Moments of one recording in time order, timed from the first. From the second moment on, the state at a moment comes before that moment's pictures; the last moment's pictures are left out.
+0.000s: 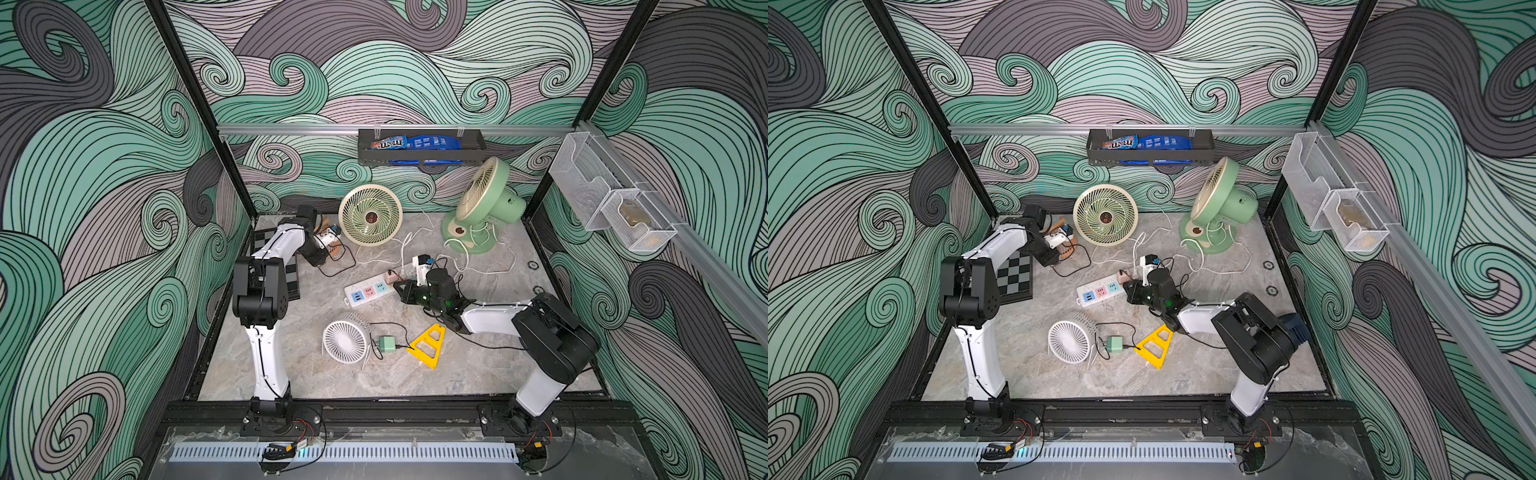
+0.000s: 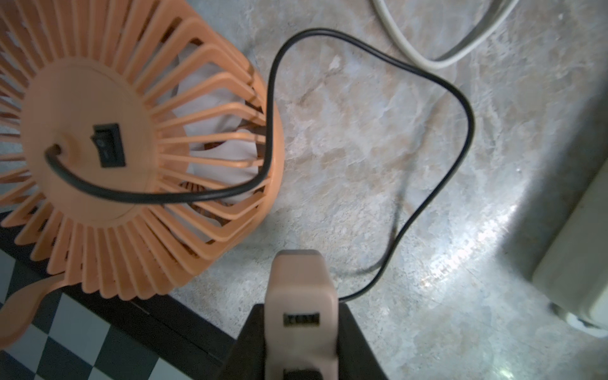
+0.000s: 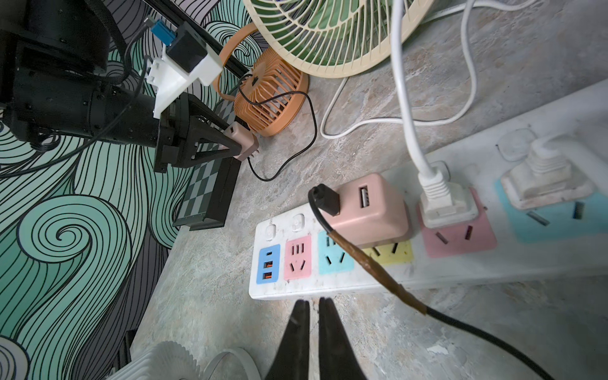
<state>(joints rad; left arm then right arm) -0.05 2.10 1.70 -0.86 0.07 0.74 0.64 1.72 0.73 0.61 -0.16 0.74</state>
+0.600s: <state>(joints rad) -0.04 2.11 1.71 -0.87 0.10 0.73 0.60 1.65 0.73 0.59 -0.16 0.73</state>
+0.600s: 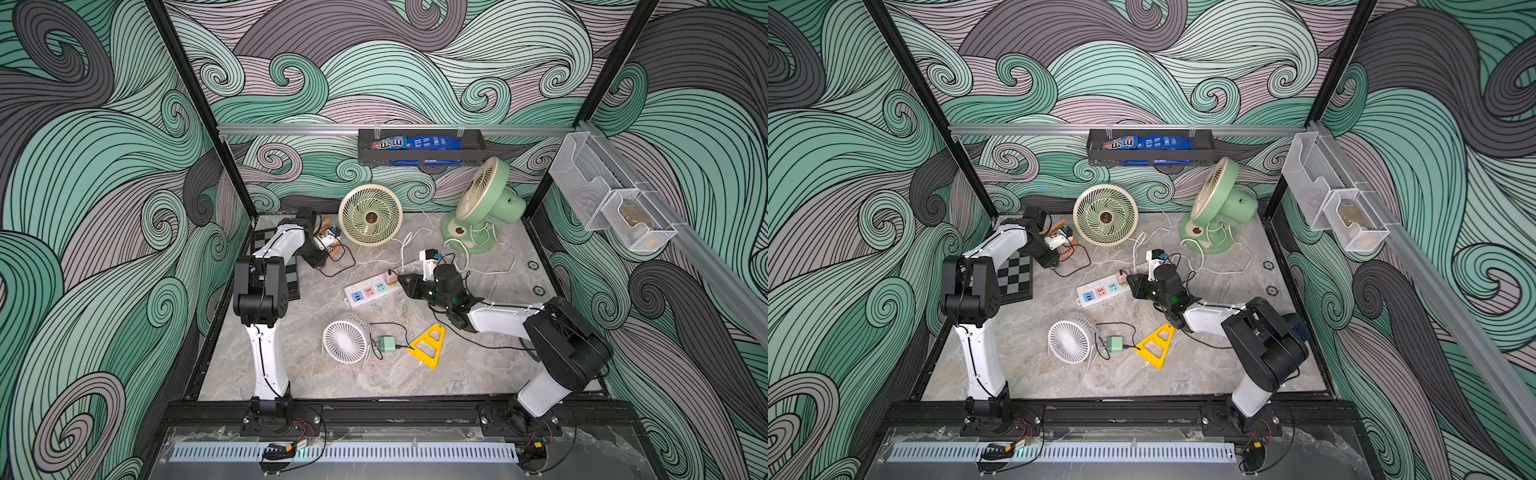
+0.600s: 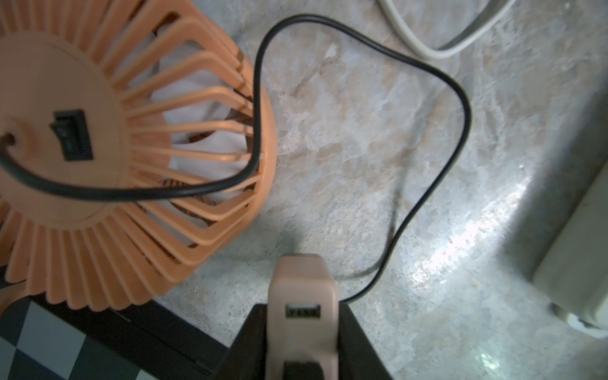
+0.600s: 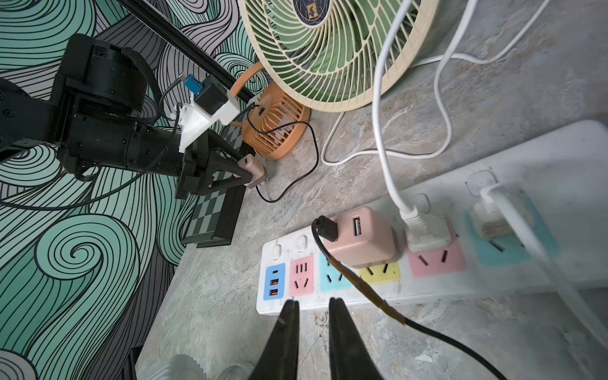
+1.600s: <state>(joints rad) -0.07 2.01 1.82 -0.97 0.51 0.63 0.53 1.65 0.72 0.56 -0.26 0.66</state>
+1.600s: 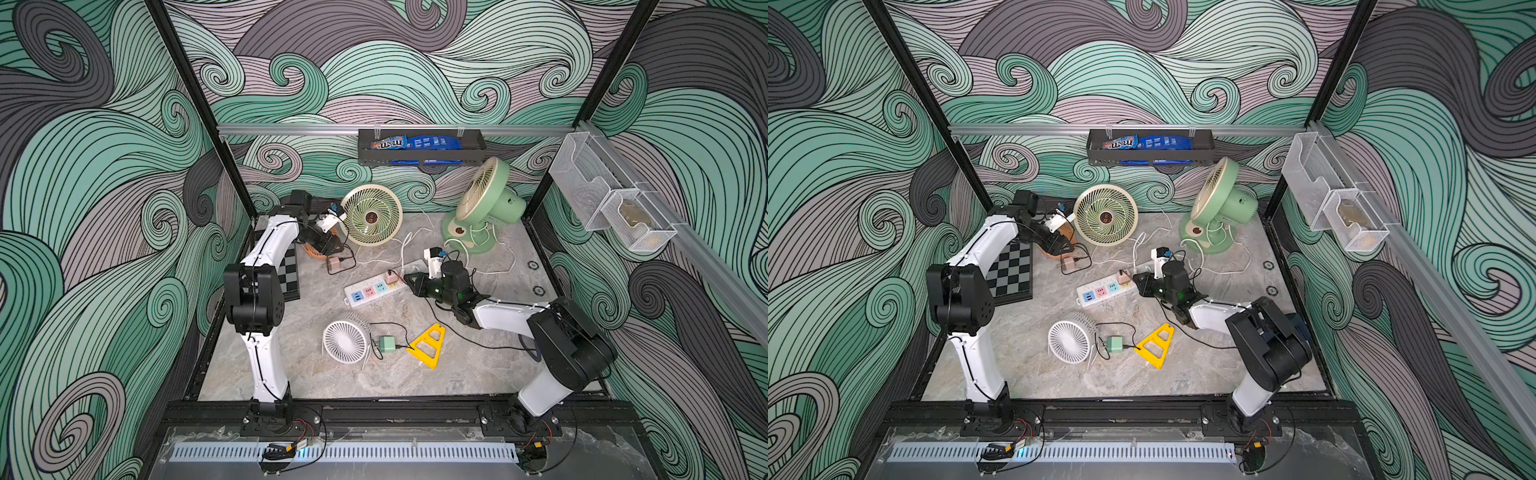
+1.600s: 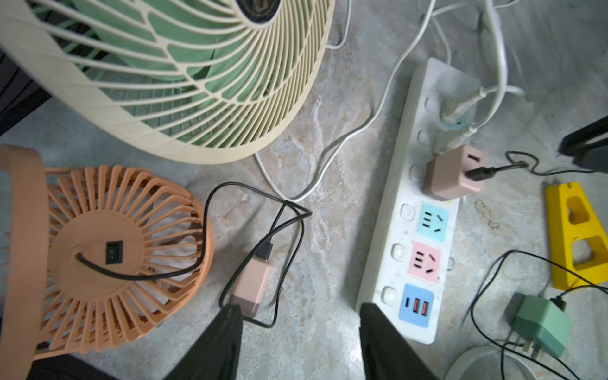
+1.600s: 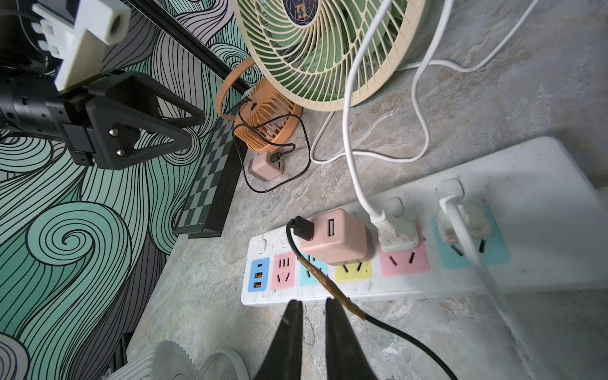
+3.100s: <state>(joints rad) -0.43 2.06 1.63 -0.74 0.35 0.55 0.40 1.95 0.85 0.61 -0.55 0.60</state>
